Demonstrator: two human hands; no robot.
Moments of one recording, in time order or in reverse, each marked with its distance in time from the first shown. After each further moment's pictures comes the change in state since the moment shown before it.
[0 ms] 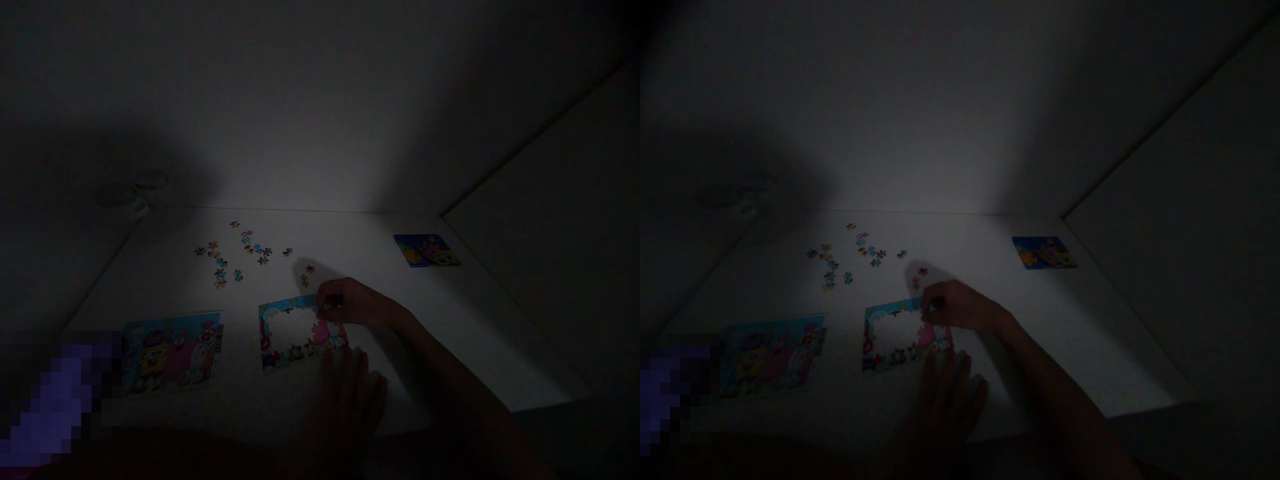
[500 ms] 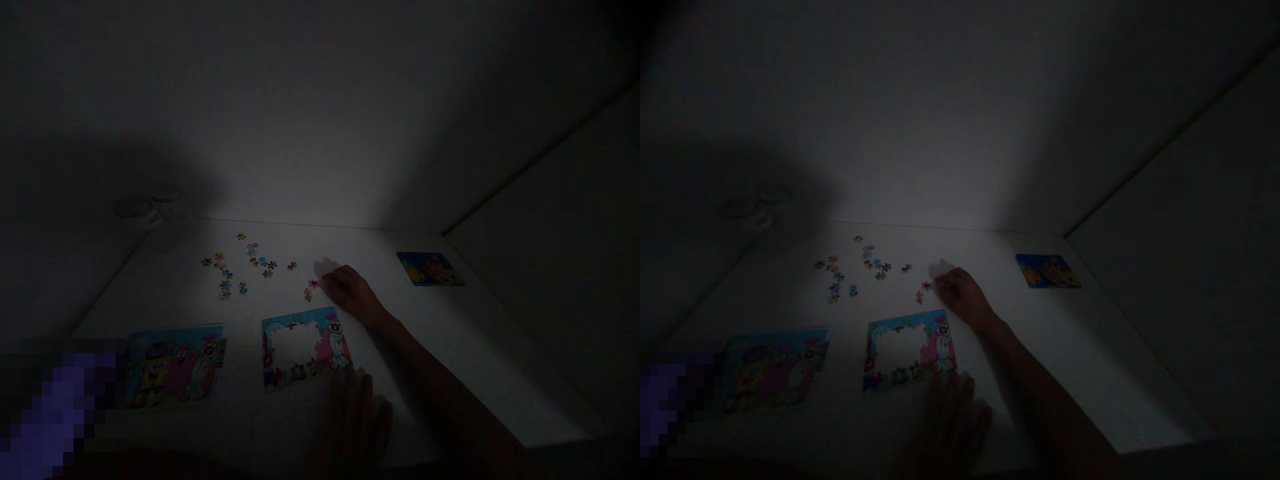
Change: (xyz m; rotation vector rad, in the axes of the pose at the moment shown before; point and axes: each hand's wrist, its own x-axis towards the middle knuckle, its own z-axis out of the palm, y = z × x) left_hand -0.003 0.012 0.028 0.027 0.225 -0.056; right_hand 0.025 0.053 -0.006 -0.295 0.553 -0.122
